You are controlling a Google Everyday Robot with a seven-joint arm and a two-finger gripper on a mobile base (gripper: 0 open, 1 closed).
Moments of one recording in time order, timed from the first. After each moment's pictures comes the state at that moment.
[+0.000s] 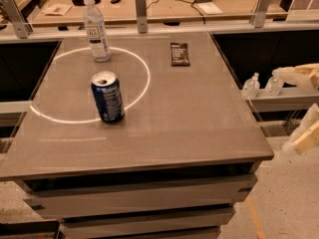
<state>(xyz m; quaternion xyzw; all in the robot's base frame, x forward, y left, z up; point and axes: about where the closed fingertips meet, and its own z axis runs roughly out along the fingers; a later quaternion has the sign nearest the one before) 0.426 -0.228 0.934 -0.58 0.71 0.20 0.35</state>
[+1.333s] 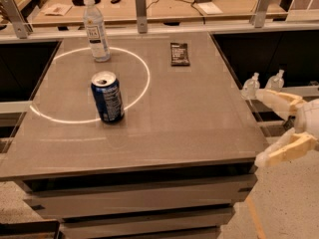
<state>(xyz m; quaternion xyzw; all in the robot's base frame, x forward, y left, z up) 0.425 -0.202 0.895 -0.47 0.65 0.33 0.49</state>
